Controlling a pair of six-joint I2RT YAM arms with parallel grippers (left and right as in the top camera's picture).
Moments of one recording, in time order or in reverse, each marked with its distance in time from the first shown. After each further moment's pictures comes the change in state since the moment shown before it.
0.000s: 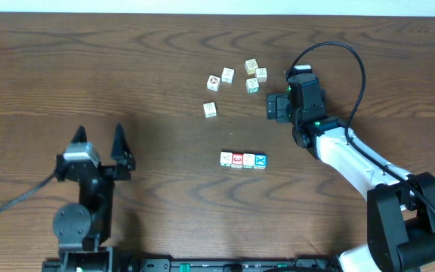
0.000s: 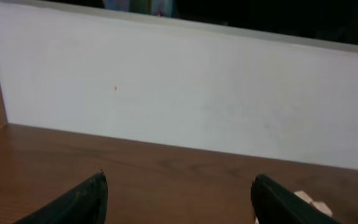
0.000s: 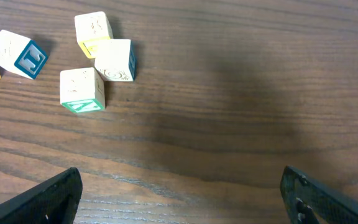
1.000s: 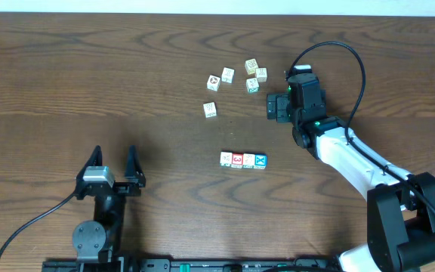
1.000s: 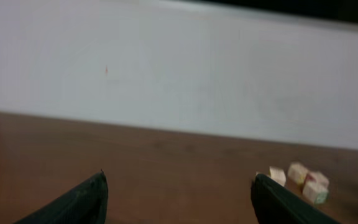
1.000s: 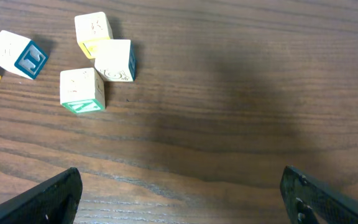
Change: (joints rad) left arm -0.015 -0.317 -0.295 -0.021 0.023 -0.007; right arm 0.000 0.000 0.000 0.000 0.001 0.000
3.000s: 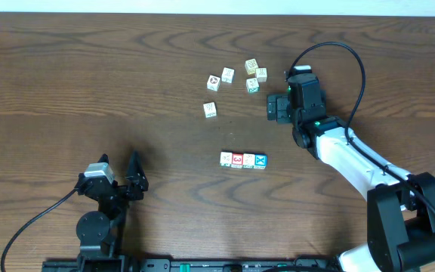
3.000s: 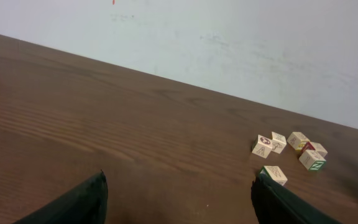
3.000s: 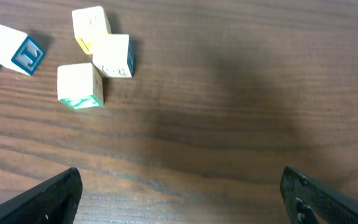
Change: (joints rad) left arm 0.000 0.000 0.002 -0.182 -0.008 -0.121; right arm 0.000 -0.001 0.000 -0.019 0.001 0.000
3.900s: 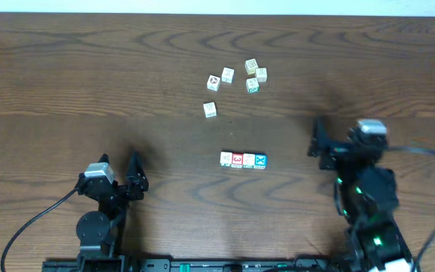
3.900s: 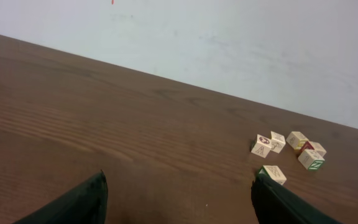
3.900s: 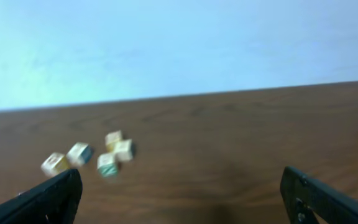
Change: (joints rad) left arm 0.000 0.000 0.001 0.000 0.003 0.000; right arm -0.051 -1.056 -0.561 0.140 0.034 -0.011
